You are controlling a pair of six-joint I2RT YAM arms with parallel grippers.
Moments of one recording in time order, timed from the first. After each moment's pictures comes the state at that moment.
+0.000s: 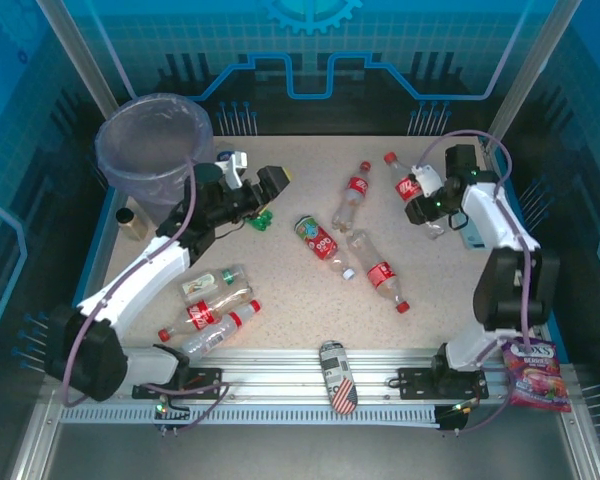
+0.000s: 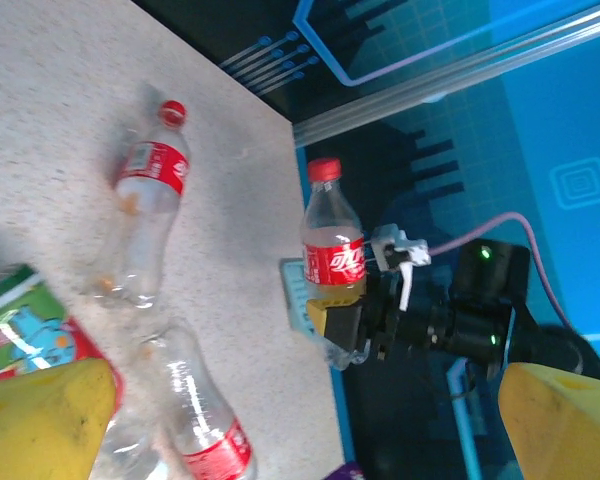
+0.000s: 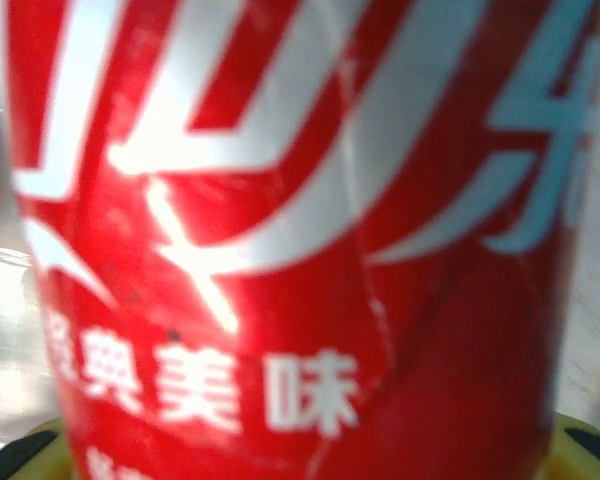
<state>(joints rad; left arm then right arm) -0.35 1.33 1.00 0.08 0.48 -1.05 -0.04 1.60 1.31 -0.80 -0.32 -0.44</state>
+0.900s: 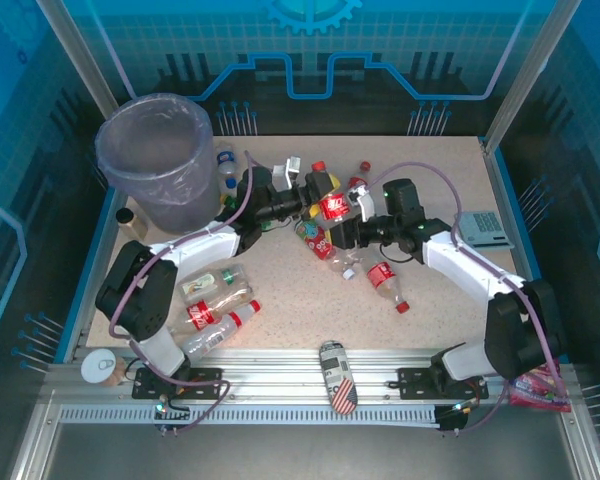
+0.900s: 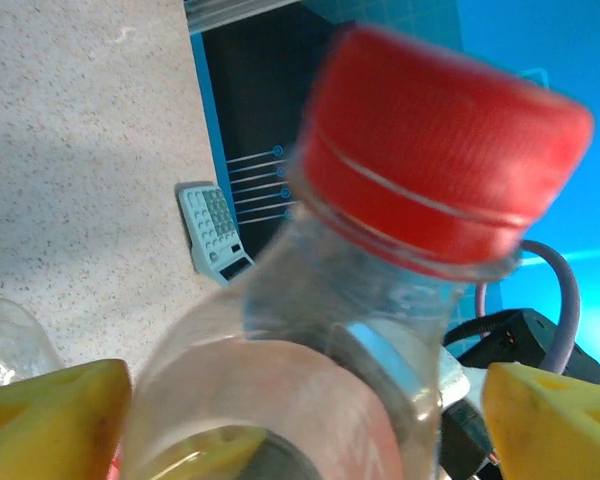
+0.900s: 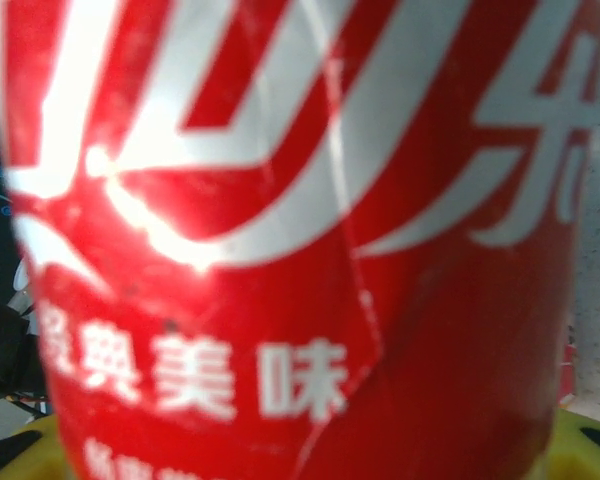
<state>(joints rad) -0.51 1.69 1.07 0.50 0.60 -1.23 0.37 1.42 0.94 -0.22 -0.72 0.19</state>
